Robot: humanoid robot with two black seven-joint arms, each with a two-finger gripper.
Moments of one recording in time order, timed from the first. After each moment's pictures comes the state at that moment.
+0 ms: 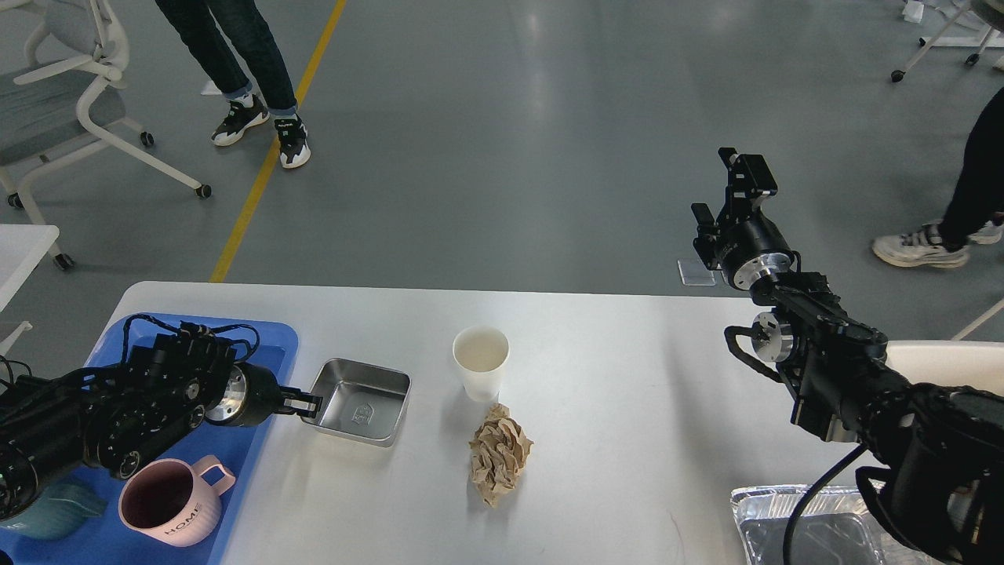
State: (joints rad) left arm -0.80 0.37 -0.21 -0.68 1.68 -0.47 -0.24; right arm 0.92 -0.06 0.30 0.23 0.06 0.17 0.55
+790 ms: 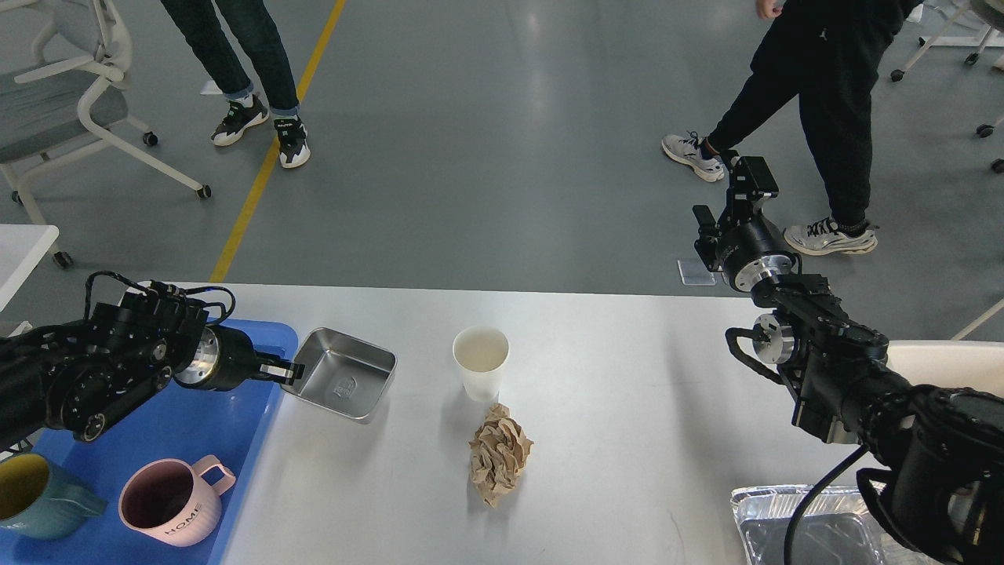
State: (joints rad) left arm -0.94 0.46 -0.16 -0.68 1.67 -0.51 -0.35; right arm 0.92 -0.06 0.30 0.23 0.06 0.17 0.55
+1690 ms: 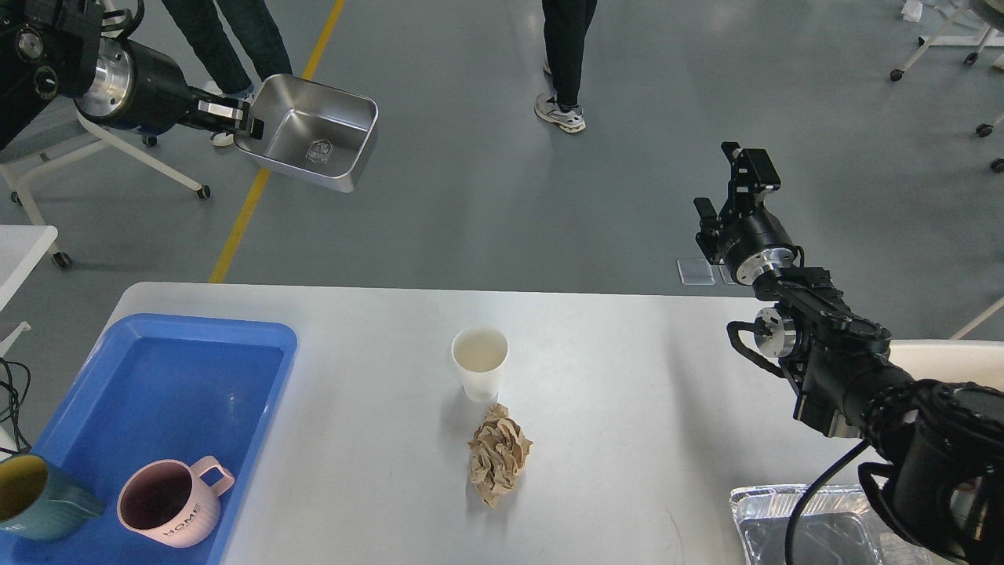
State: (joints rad) left arm -1.51 0.58 -0.15 -0.68 1.57 -0.82 -0.35; right arm 0.93 -0.07 0.30 0.23 0.06 0.17 0.55
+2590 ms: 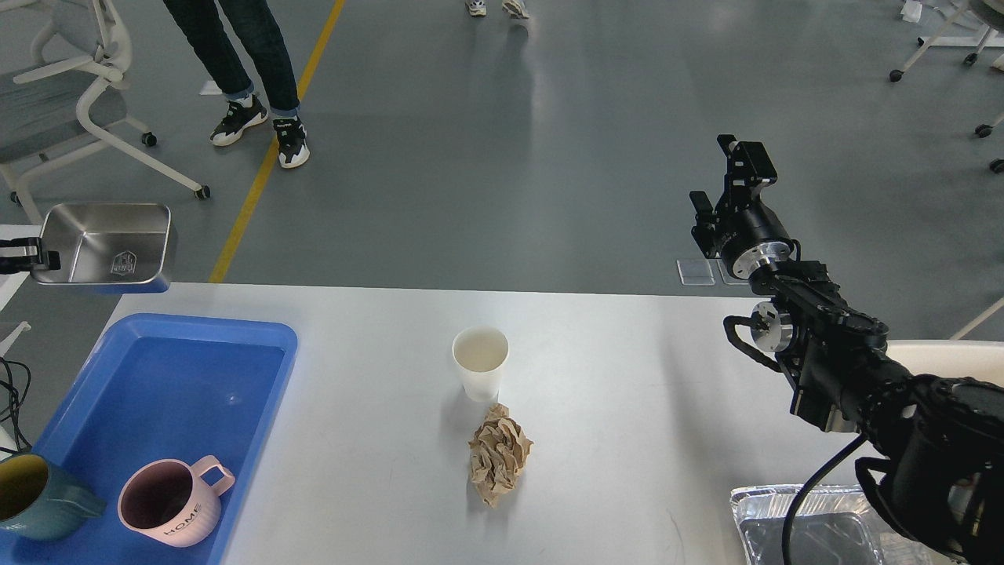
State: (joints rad) left arm -1.07 0.93 -0.15 -0.67 1.44 -0.59 -0.36; right arm 0.95 -0.06 0.30 0.23 0.06 0.17 0.55
